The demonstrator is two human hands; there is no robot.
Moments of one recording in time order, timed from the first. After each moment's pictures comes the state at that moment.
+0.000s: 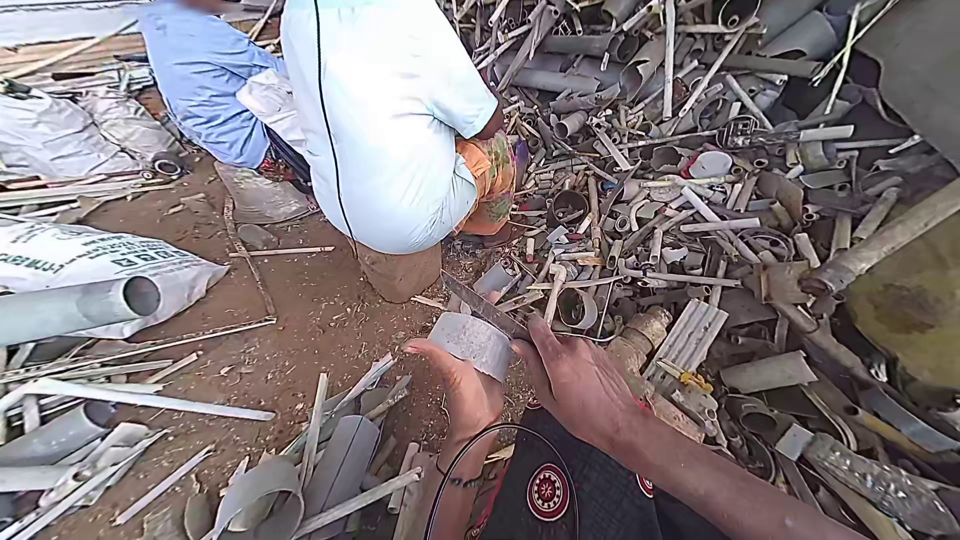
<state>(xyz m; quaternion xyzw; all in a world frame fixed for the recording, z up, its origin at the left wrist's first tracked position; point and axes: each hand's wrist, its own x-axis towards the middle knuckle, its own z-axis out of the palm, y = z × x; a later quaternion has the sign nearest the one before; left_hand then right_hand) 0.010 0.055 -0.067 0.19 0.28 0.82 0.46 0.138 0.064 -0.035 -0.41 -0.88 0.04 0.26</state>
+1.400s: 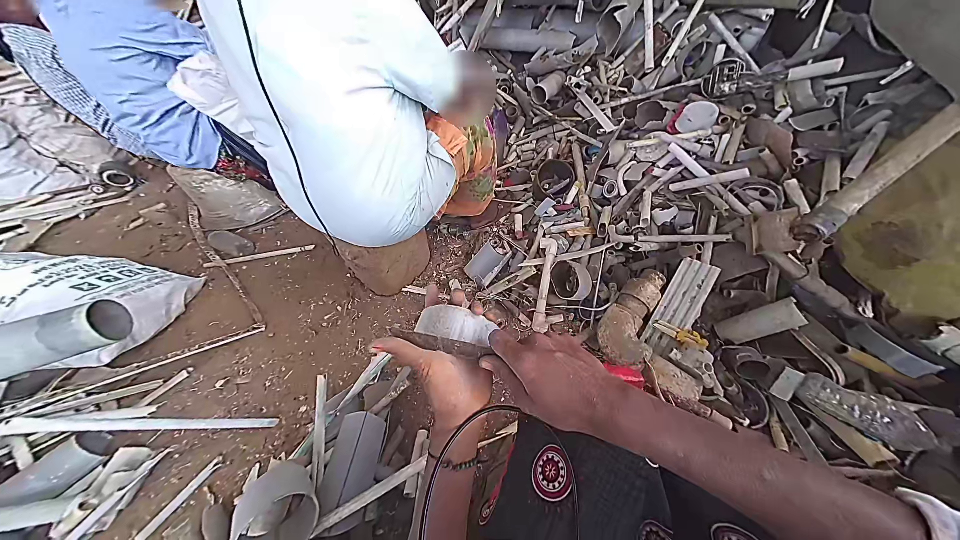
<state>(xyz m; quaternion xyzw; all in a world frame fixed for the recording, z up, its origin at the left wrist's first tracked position) -0.005 0.063 -0.076 0.12 0.25 0.82 0.51 0.126 0.066 -0.026 -0.36 -0.91 0.19 0.03</state>
